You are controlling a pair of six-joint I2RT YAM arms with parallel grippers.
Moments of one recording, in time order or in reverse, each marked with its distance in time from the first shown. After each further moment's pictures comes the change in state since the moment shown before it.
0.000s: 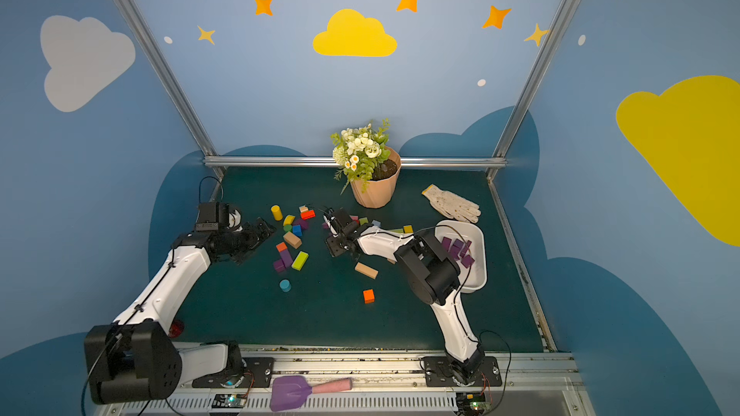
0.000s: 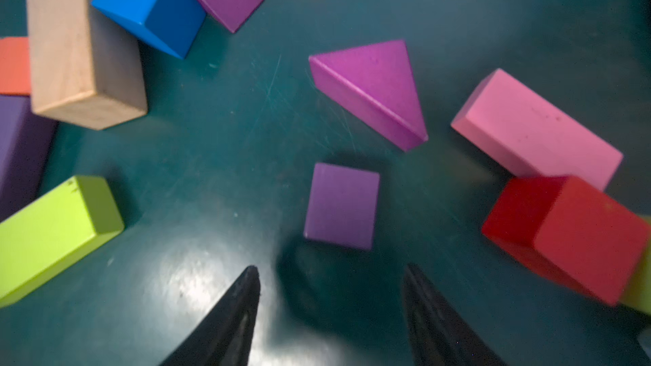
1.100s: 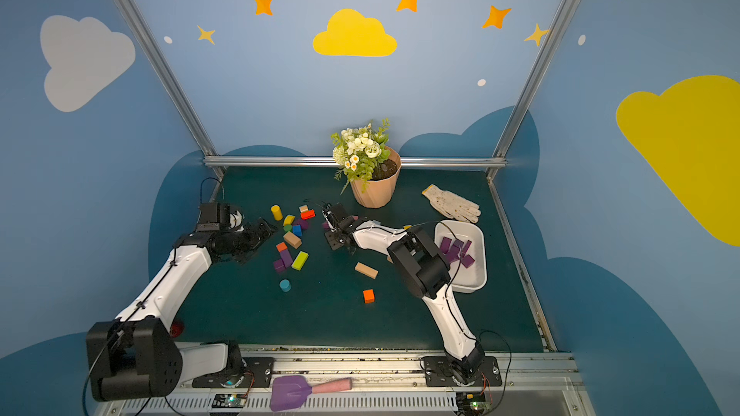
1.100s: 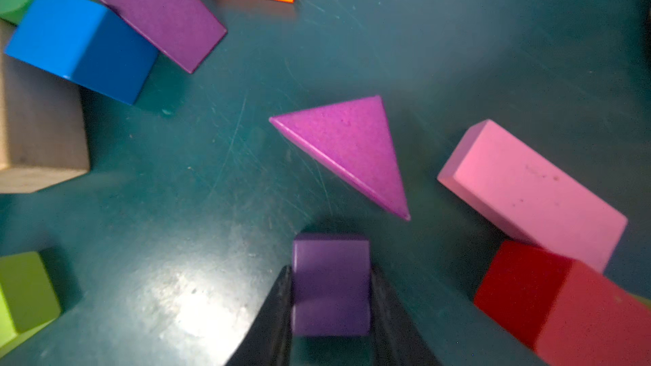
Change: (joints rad) left arm 0.000 0.014 -0.011 0.018 0.032 -0.022; right arm -0.010 0.097 0.129 -0.038 0.027 0.001
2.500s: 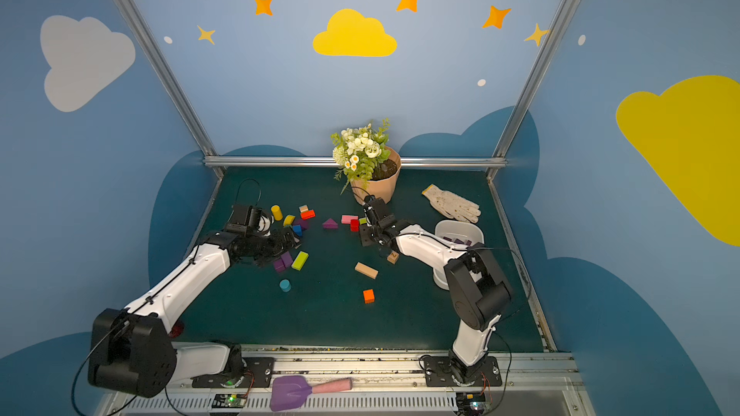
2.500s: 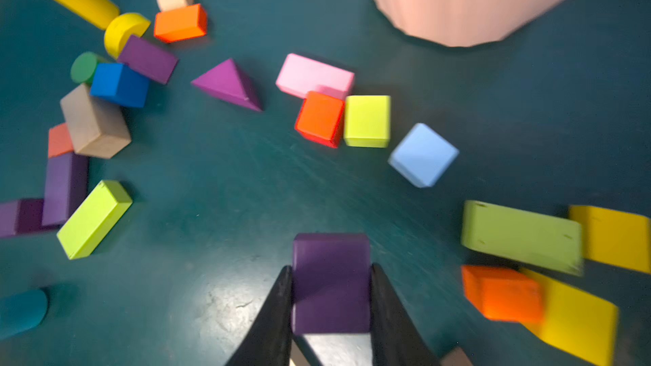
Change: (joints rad) left arm -0.254 0.019 0.000 -0.014 -0.068 0.035; right arm -0.159 -0.505 -0.417 -0.045 -0.031 0.195
